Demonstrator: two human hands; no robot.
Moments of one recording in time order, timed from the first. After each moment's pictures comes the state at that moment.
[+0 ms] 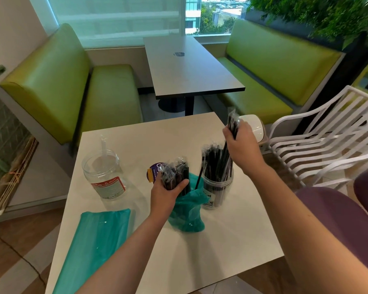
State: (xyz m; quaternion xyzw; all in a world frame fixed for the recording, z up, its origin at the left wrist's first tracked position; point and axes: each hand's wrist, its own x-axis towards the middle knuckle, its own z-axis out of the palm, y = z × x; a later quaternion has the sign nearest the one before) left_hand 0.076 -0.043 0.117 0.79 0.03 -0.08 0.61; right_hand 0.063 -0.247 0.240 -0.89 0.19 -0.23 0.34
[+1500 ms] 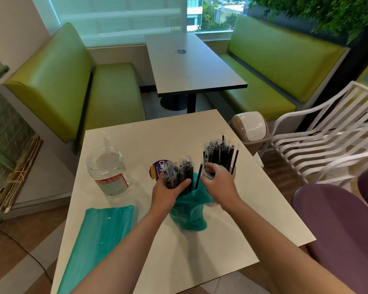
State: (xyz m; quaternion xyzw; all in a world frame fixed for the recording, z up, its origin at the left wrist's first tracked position) left_hand 0.074 -0.035 0.119 0.79 0.02 -0.10 0.61; right_hand 0.027 -0.186 0.155 -0.88 0.20 -0.10 0.43
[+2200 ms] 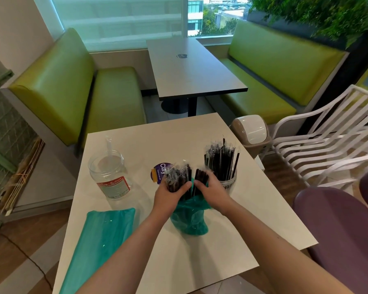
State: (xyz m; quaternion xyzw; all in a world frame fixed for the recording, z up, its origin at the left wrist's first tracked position) left_hand 0.074 -0.033 0.113 0.76 0.00 -0.13 0.64; right_hand 0.029 -0.174 0.146 -0.80 0.16 0.00 0.58
